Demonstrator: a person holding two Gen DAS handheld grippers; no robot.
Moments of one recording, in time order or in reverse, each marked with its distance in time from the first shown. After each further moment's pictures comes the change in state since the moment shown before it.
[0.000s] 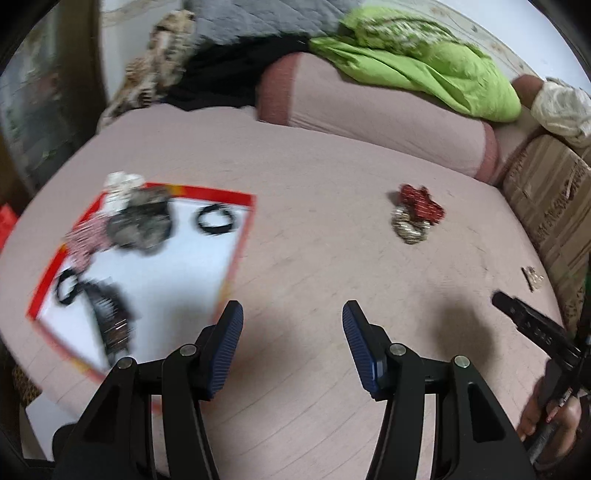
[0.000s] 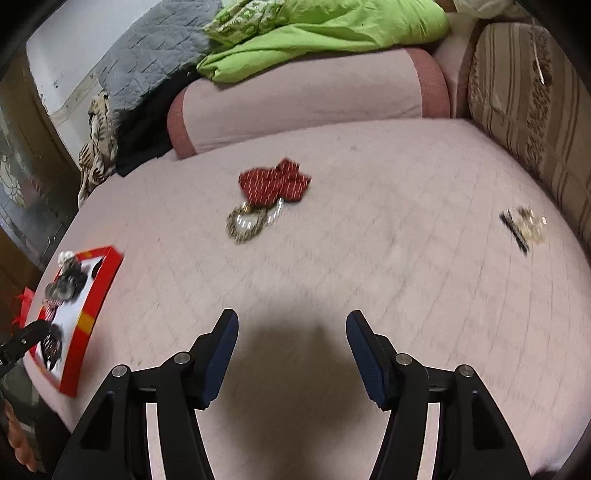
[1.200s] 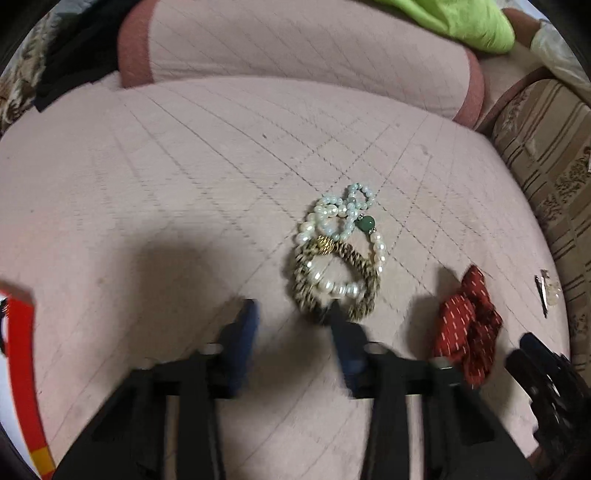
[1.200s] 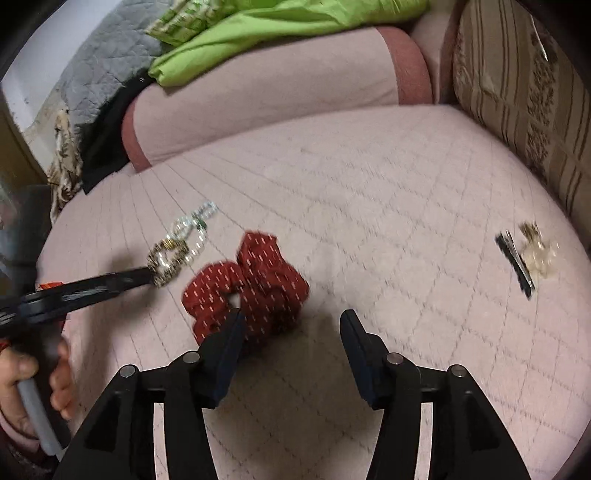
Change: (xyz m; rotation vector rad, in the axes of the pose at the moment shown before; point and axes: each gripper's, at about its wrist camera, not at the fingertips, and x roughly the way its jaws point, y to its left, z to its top) left arm 0.208 -0.137 0.083 0.119 0.236 -0.143; right arm 0.045 -0.077 0.040 0.053 0.031 -0.025
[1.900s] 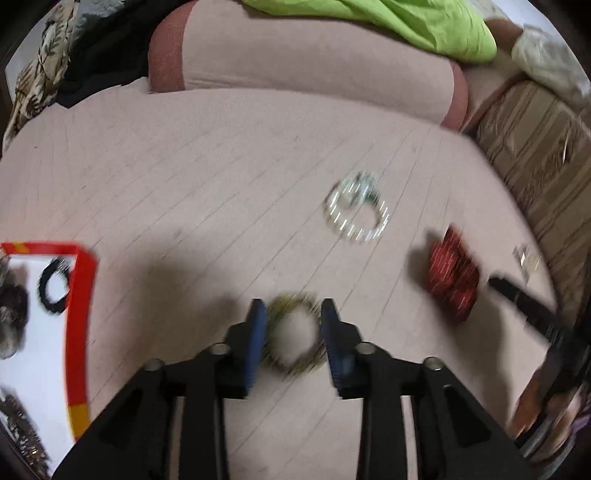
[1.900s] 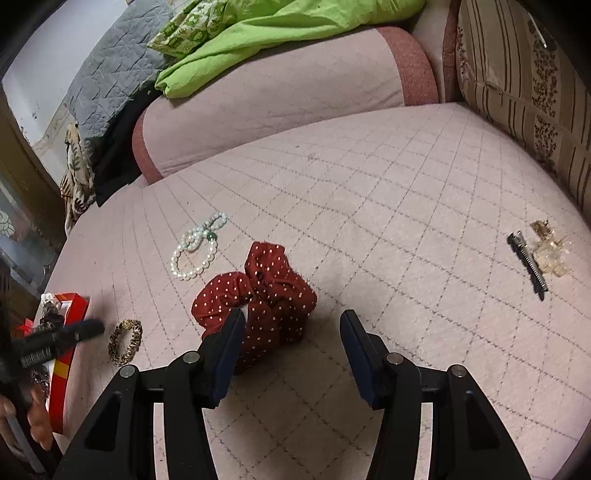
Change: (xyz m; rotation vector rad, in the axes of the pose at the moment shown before) left arm -0.074 0.035 -0.040 0.011 -0.056 -0.022; right arm -0.001 -0.005 0.000 0.034 -0.019 0.059
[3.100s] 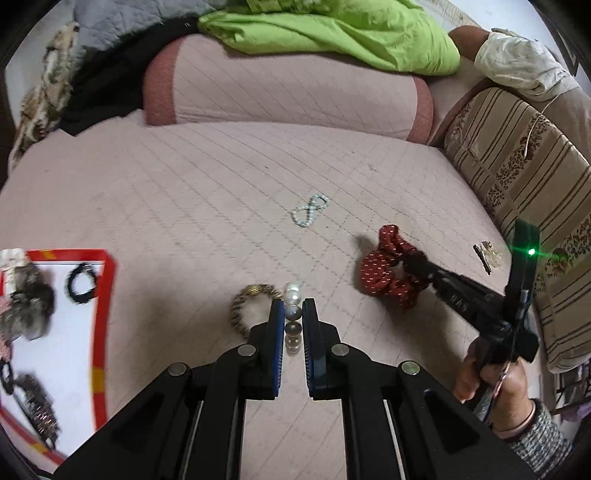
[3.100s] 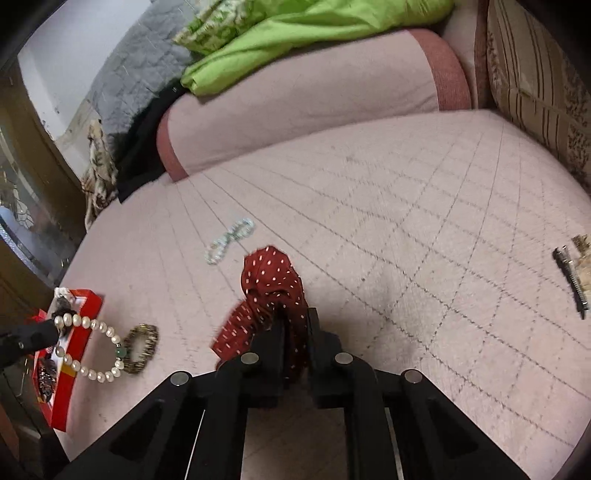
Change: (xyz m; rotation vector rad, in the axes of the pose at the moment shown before) left arm -0.083 -0.026 -0.026 0.062 -0.090 0.000; right arm 0.016 0.019 0.001 -0.046 -0.035 0.103
